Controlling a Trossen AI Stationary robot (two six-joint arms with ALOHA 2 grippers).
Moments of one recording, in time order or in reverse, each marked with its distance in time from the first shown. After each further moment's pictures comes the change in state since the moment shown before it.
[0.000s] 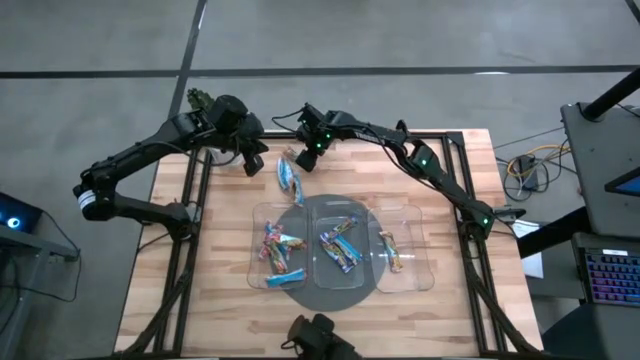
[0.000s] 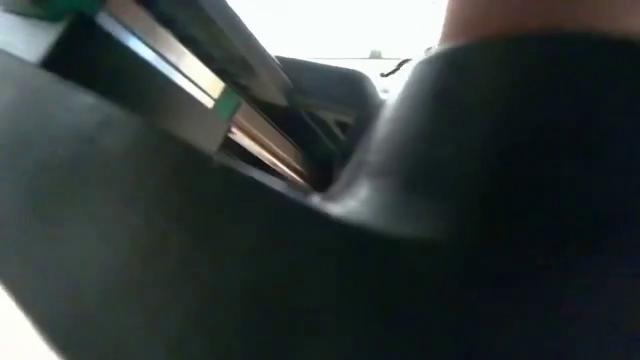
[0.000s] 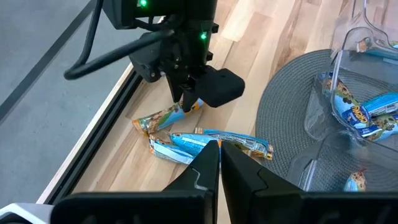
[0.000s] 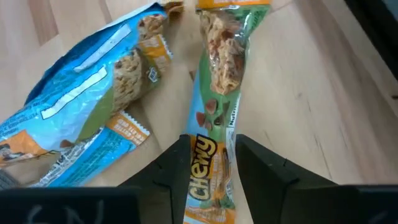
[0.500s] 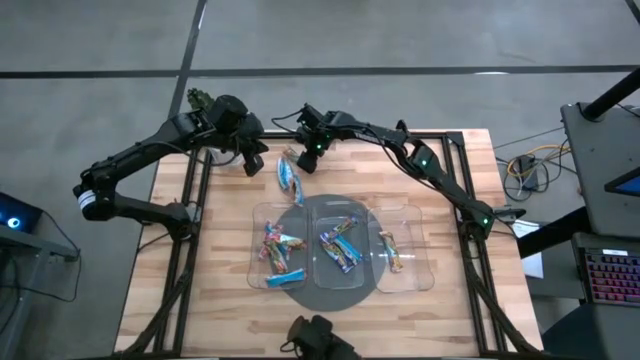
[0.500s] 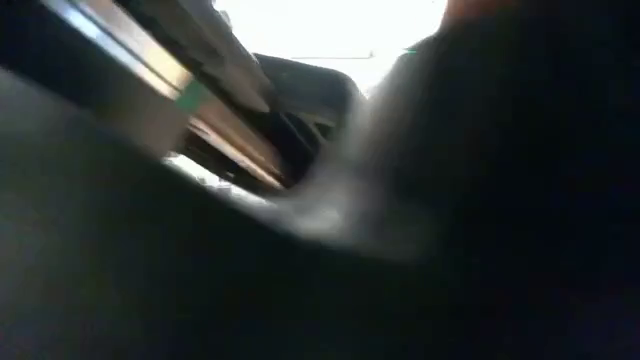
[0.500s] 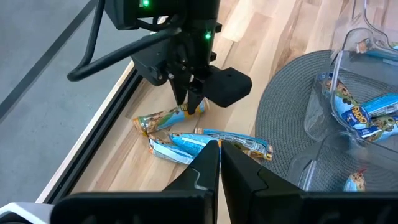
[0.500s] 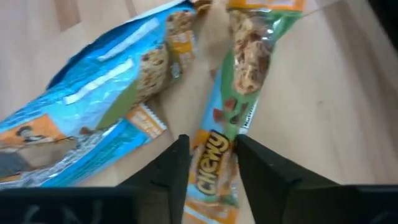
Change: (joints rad) left arm 0.000 0.000 0.000 0.000 0.000 -0.005; right arm 0.002 -0.003 0.005 -0.012 -0.032 -0.068
